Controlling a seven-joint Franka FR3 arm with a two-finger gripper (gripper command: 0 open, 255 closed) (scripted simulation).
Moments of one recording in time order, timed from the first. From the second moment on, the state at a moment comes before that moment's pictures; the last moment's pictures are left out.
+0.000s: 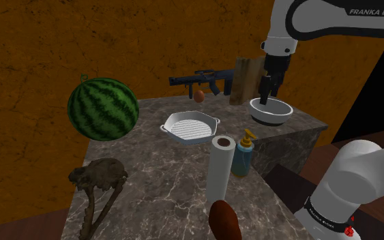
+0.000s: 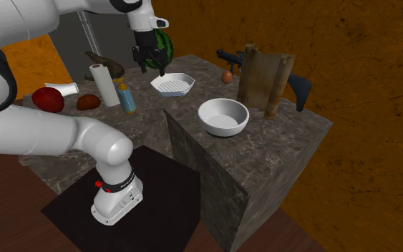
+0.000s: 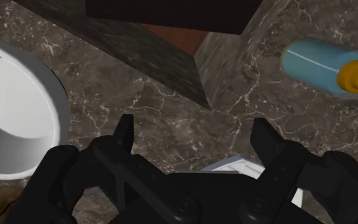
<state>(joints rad) -0.02 -0.75 0.06 -2.29 -0.02 1.50 -0.04</state>
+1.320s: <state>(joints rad) -0.13 -0.45 -0.21 -2.38 -0.23 1.96 -0.33</state>
